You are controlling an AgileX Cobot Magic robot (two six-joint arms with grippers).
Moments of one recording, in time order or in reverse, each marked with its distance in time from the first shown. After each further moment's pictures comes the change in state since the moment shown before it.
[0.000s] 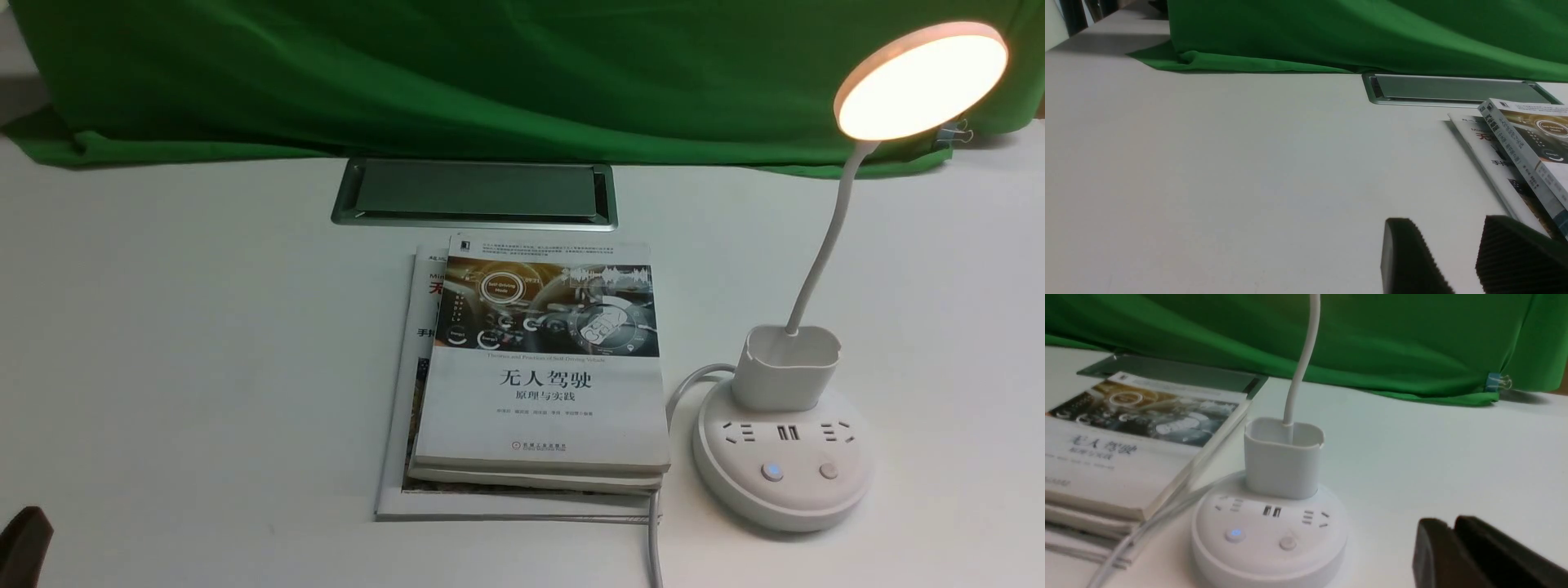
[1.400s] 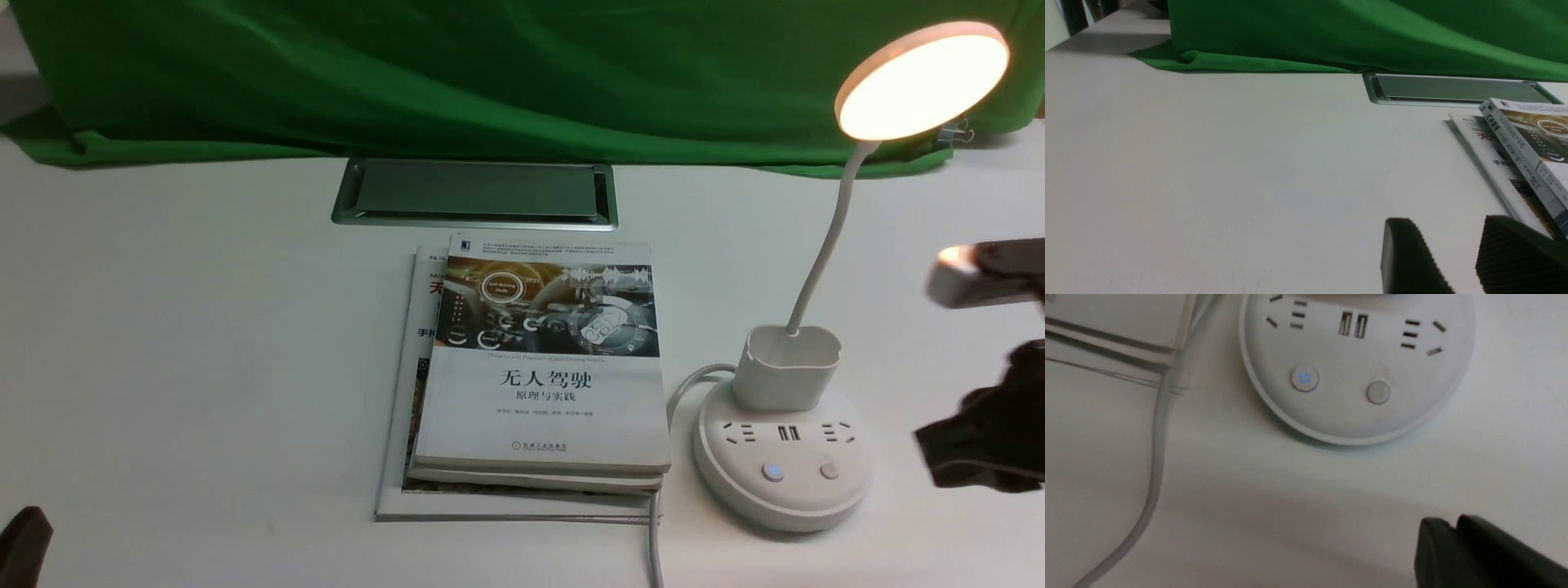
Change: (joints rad) right arm 0.056 1.297 -0.873 0.093 0.720 -0.006; left arm 0.000 0.000 0.000 0.000 0.000 0.000
